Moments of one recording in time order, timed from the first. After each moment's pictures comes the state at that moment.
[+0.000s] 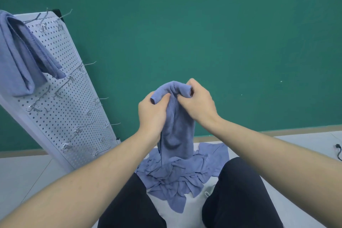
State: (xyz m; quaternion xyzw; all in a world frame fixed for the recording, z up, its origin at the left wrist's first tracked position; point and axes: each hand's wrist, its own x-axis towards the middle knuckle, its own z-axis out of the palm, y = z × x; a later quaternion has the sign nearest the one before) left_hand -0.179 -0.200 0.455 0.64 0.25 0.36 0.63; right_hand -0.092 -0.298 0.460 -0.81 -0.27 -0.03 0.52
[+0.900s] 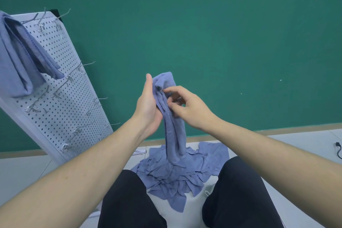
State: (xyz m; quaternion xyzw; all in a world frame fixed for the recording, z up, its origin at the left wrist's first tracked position) left_hand -0.176 -0.189 0.482 0.49 0.17 0.20 0.83; right_hand -0.104 -0.299 0.456 -0.71 -0.43 0.07 0.56
